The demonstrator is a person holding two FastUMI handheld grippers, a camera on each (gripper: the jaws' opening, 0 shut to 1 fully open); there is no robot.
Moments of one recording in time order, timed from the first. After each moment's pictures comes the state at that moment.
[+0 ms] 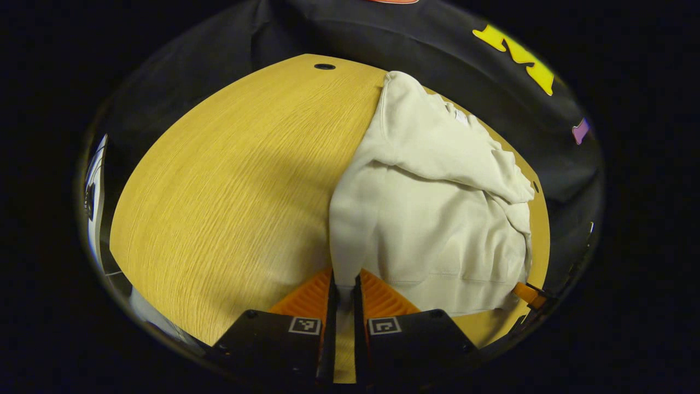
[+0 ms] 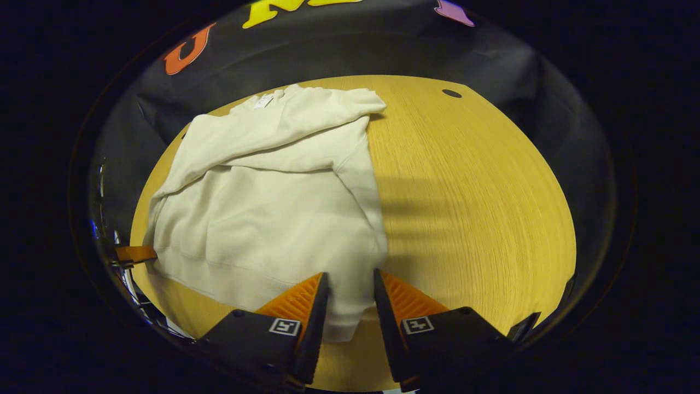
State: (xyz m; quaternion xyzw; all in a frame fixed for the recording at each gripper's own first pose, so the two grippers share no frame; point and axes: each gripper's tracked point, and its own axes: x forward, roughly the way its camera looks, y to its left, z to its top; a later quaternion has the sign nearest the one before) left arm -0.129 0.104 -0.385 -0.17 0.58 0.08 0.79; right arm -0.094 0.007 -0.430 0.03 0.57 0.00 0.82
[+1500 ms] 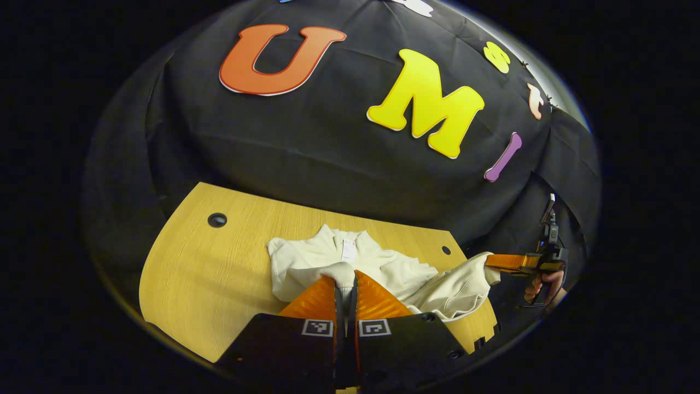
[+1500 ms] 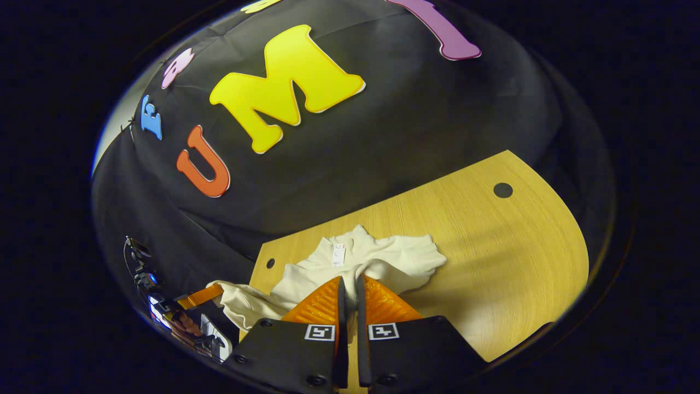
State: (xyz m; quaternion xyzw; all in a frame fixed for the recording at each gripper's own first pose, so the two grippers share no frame) left arm 0.129 0.061 -0.181 -0.15 0.36 -0.13 0.91; right arm 0.163 0.059 -0.193 0.24 0.41 0.09 0.88
